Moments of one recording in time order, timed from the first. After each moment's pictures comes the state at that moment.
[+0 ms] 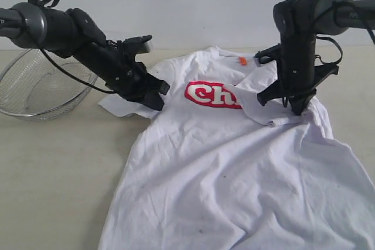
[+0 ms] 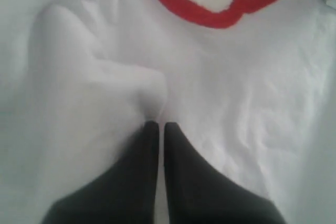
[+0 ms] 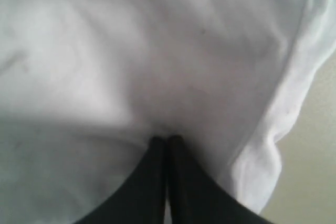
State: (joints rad) left arm -0.28 2.27 -1.63 -0.71 0.76 0.70; right arm 0.09 2.35 -1.86 -0.22 1.19 -0.03
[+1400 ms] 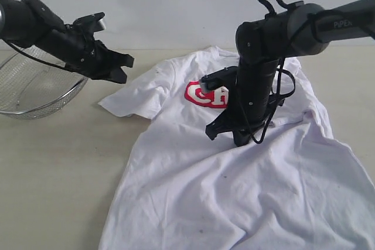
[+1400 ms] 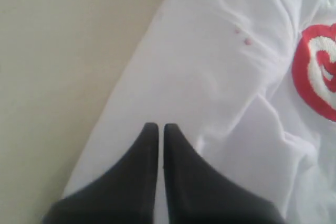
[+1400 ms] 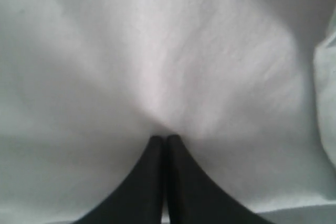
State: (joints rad) left arm -0.12 2.25 -1.63 -0.71 0.62 0.63; right arm 0.30 2.19 -1.49 0.02 0.95 -0.15
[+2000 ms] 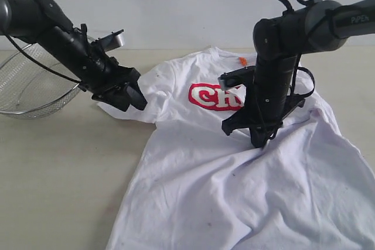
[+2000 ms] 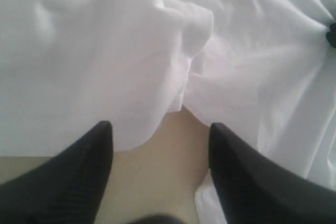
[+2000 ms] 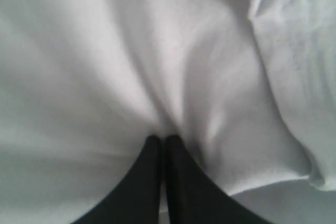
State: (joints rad) left arm -0.15 2.24 -1.65 -0.68 1.03 0.63; right arm 0.23 2.18 -1.47 -0.01 0.98 -0.08
